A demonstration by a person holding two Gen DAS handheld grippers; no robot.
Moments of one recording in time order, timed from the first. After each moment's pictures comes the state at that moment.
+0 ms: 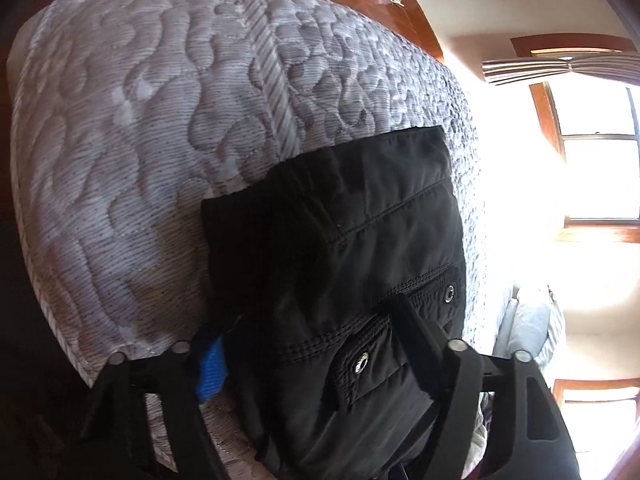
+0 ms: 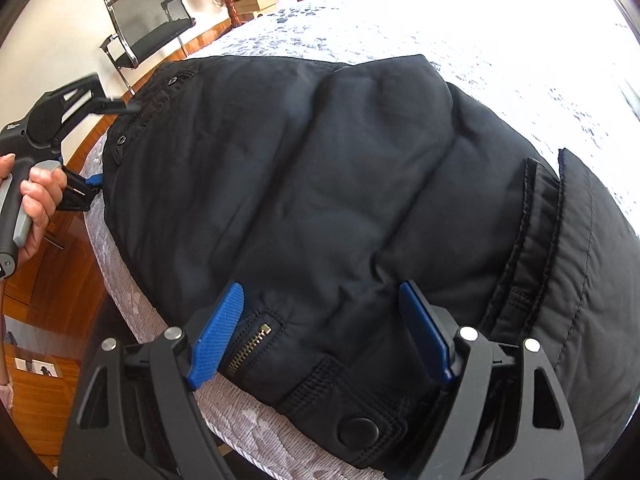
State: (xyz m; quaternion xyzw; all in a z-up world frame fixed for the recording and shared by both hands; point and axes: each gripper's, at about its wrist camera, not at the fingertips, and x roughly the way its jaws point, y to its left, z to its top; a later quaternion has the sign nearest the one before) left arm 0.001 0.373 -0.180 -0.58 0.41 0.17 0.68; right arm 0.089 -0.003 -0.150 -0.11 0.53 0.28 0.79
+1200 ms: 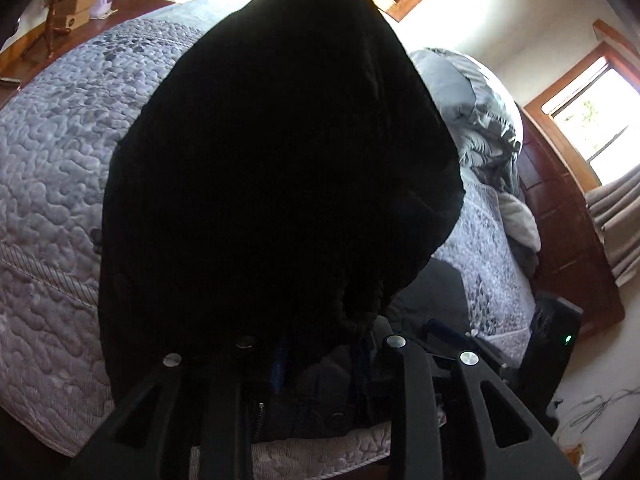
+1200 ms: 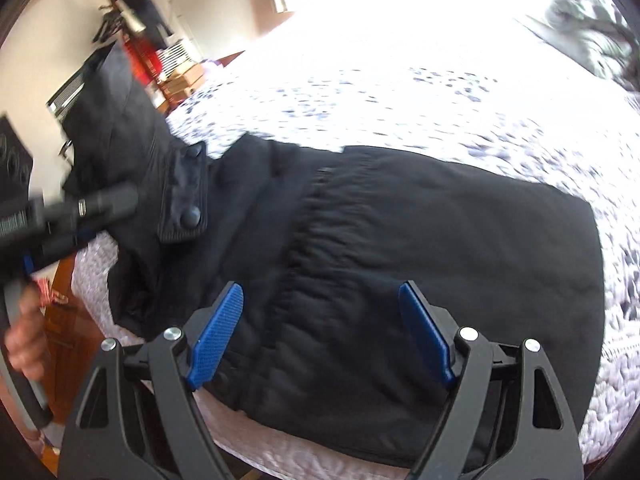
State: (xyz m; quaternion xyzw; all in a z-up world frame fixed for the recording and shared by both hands) left arm 0.063 0.107 -0.079 -0.22 0.48 -0.15 0.83; right arm 0.094 -0.166 -0.106 0.05 0.50 0.17 0.85
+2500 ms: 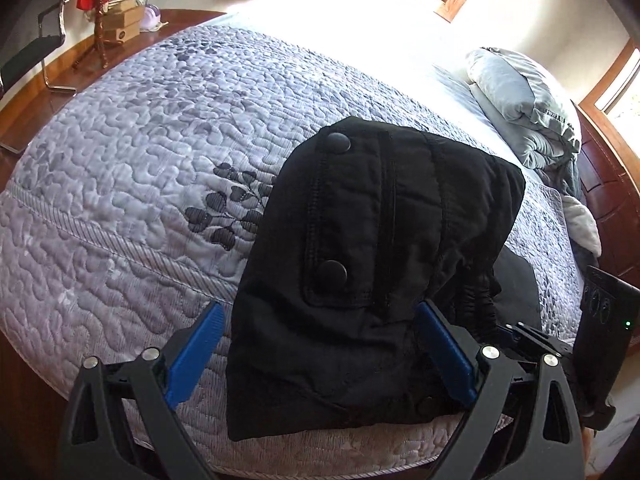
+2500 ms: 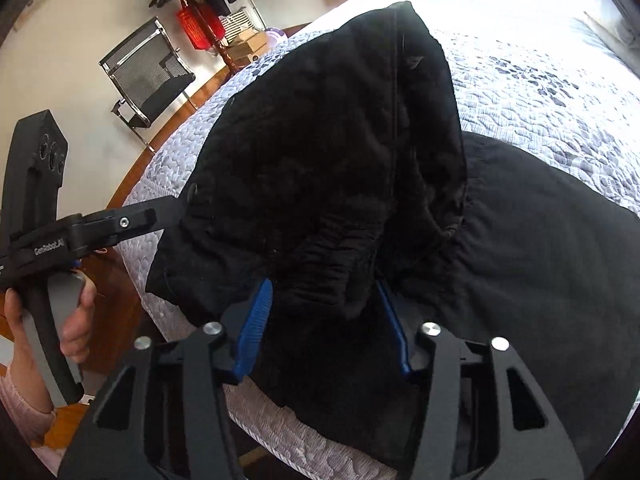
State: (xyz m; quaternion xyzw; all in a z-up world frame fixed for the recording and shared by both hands) left arm 0.029 0.150 -0.092 -0.18 0.49 -0.03 0.85; right arm 0.095 -0.101 -0.116 0.02 0.53 0.31 0.79
